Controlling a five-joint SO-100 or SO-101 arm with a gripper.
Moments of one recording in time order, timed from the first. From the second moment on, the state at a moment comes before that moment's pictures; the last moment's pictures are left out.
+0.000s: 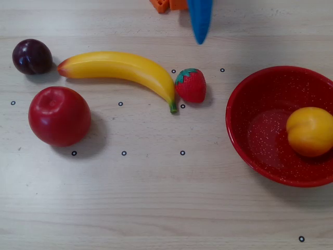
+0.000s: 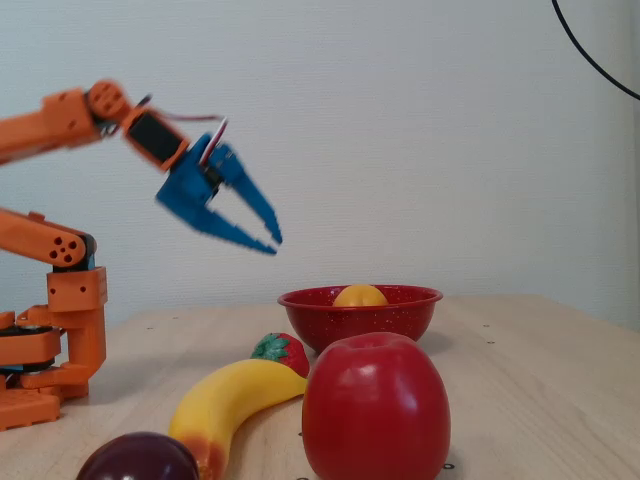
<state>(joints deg) 7.4 158.1 141.7 55.1 9.6</state>
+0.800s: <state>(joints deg) 0.6 182.0 178.2 37.3 0.0</state>
